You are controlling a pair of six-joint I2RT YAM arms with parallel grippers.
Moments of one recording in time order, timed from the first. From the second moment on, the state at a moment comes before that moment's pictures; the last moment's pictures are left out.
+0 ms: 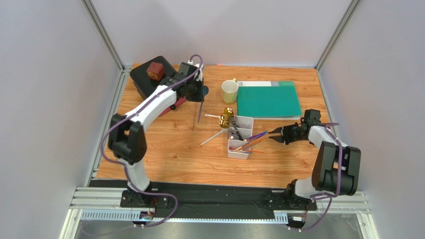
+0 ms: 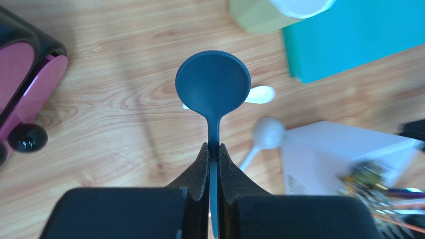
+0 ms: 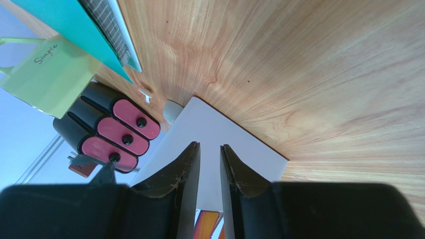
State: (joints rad) left arm -0.47 1.85 1.60 -0.61 0.12 -0.28; right arm -0.24 1.44 0.70 -0.46 -0.60 1.16
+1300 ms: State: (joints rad) left arm -0.85 1.66 1.14 0.41 -0.14 -0.40; right arm -0.23 1.33 0.62 -0.36 -0.61 1.07
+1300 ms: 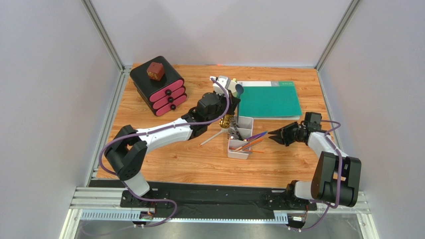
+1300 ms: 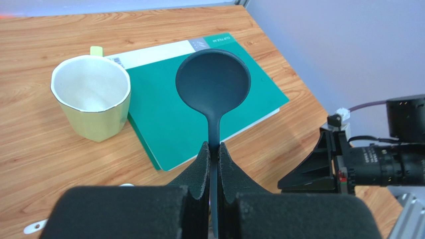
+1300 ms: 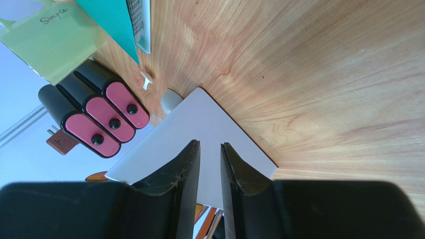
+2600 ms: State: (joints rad) left arm -0.92 1.68 1.04 0.50 -0.24 -0.32; right arm -0.23 1.33 0.59 -0.35 -0.62 1.02
